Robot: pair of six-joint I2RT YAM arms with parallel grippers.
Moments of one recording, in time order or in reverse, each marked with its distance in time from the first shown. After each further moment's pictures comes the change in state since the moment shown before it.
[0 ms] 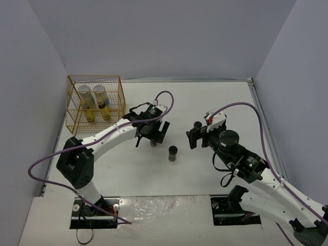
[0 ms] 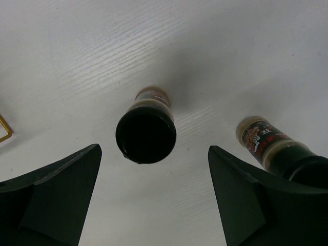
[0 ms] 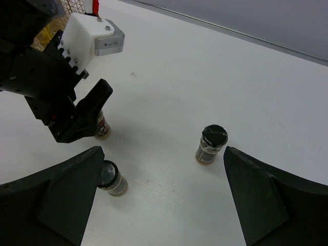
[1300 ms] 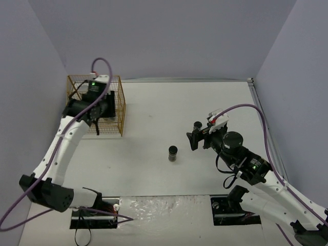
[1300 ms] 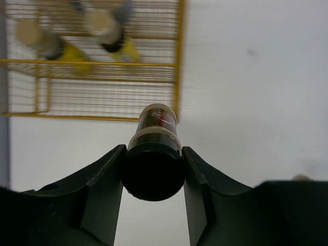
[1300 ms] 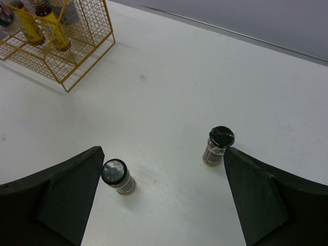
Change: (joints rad) left arm 0.399 -0.348 0.182 -0.275 -0.108 0.032; right arm 0.000 -0.032 0.000 -0.011 -0.032 0.015
